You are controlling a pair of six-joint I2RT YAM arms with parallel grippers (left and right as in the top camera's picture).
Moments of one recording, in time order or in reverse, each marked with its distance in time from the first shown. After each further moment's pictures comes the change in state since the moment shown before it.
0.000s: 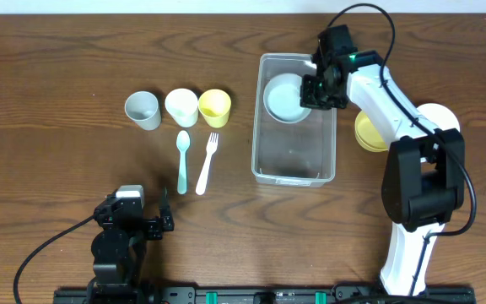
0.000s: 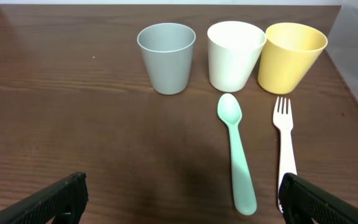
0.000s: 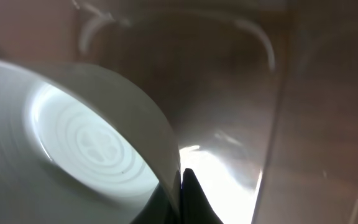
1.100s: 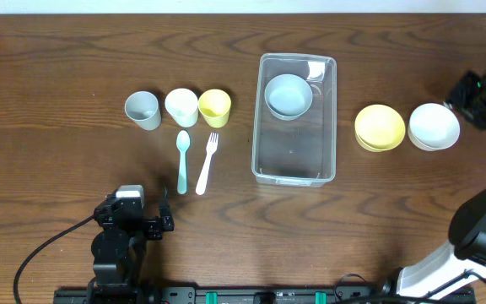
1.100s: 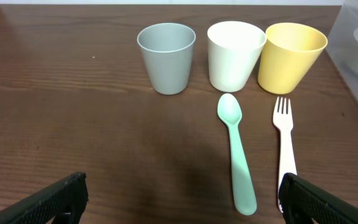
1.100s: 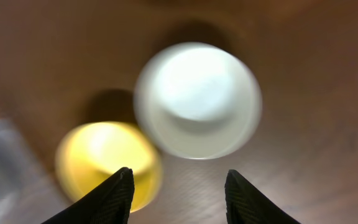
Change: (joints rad) left arm 0.000 0.000 0.000 0.000 0.000 0.000; right arm -0.652 -0.233 0.014 -0.336 0.149 0.018
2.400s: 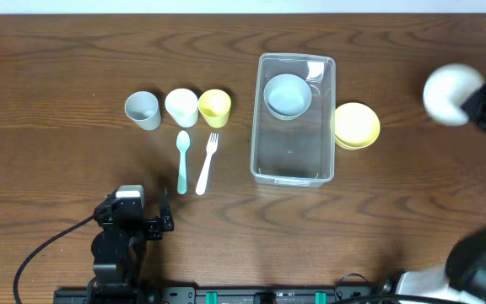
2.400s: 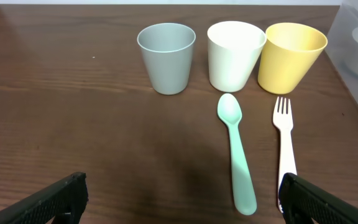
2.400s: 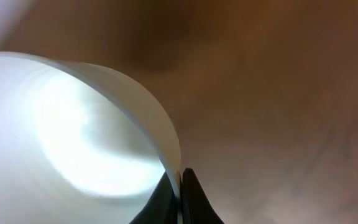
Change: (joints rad) left arm 0.000 0.000 0.000 0.000 0.000 0.000; right arm -0.026 -0.251 -0.151 0.203 -0.065 0.040
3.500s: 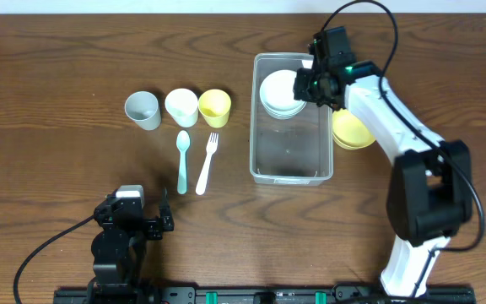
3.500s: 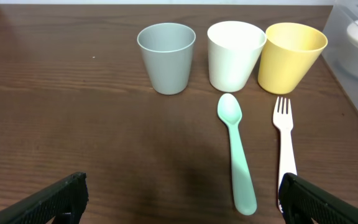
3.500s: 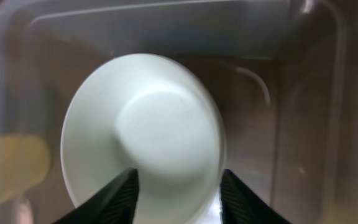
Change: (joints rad) left arm 0.000 0.000 0.000 0.000 0.000 0.000; right arm 0.708 0.357 0.016 0.320 -0.047 0.004
